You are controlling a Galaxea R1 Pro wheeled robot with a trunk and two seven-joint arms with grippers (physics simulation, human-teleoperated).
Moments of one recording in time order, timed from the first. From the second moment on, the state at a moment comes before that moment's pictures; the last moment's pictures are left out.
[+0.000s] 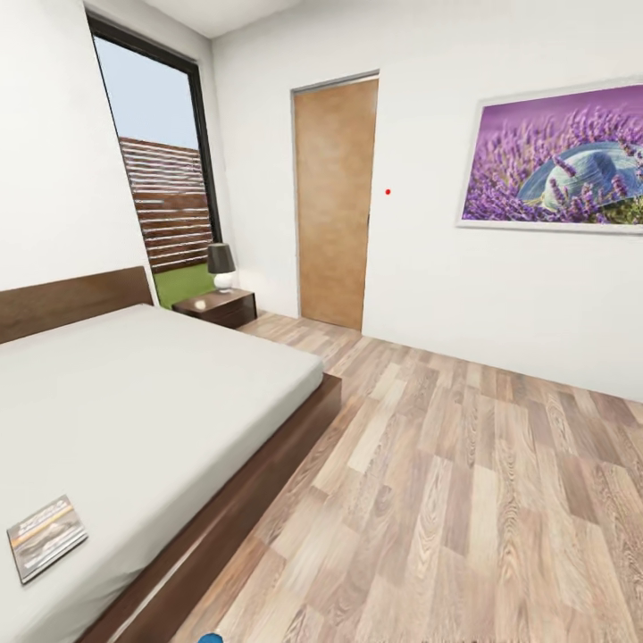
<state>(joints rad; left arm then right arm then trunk) -0.31 0.06 -0.10 -0.02 0.24 -0.20 -0.30 -0.31 -0.10 -0.03 0.08 -0.27 -0.11 0.20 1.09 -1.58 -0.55</state>
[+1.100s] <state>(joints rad) -0.31 0.06 -0.10 -0.02 0.24 -0.20 -0.30 -0.31 -0.10 -0.03 0.08 -0.27 -0.11 0.20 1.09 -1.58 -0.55</state>
